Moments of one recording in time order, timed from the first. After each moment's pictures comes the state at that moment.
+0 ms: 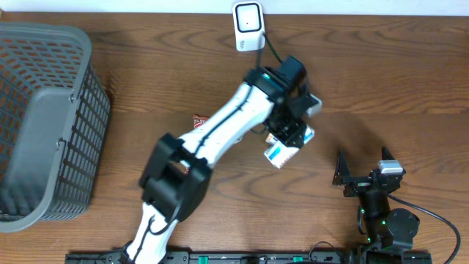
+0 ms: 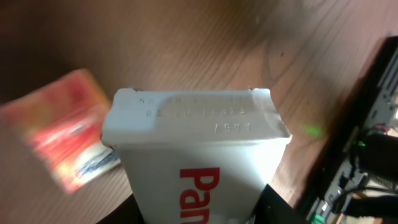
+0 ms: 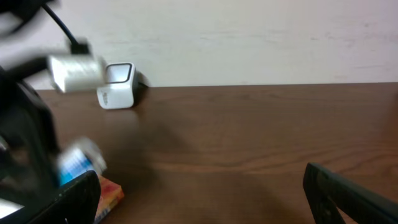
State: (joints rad) left arm -0.74 2.16 1.86 -1.07 0.51 0.12; right arm -0.13 0.01 0.01 -0.05 -0.22 0.04
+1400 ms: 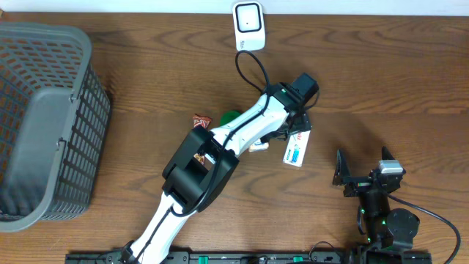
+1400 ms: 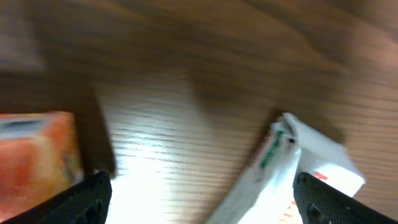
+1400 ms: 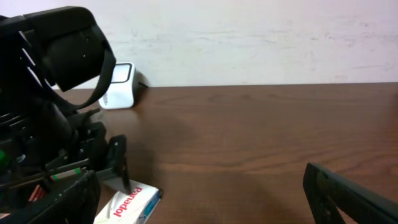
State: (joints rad) left arm -0.78 2.32 1.86 -0.91 0.05 -1.02; right arm -0.13 0.01 0.01 -0.05 -0.22 0.04
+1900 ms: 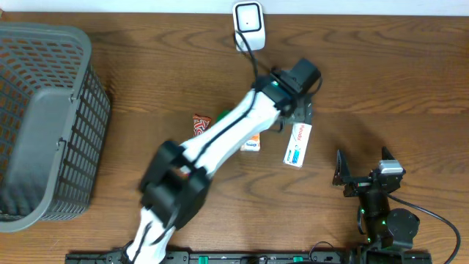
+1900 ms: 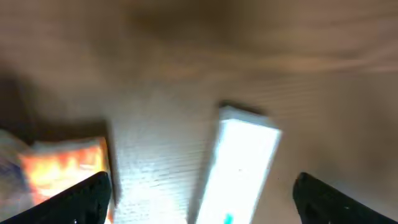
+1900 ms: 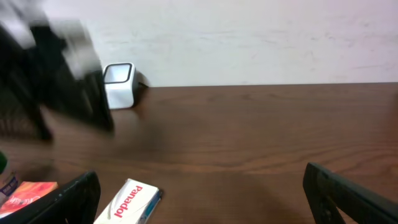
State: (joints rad) left arm -0.77 2.10 1.85 -0.89 -0.02 -0.71; right arm -0.13 0.01 0.01 -0.05 -0.22 0.04
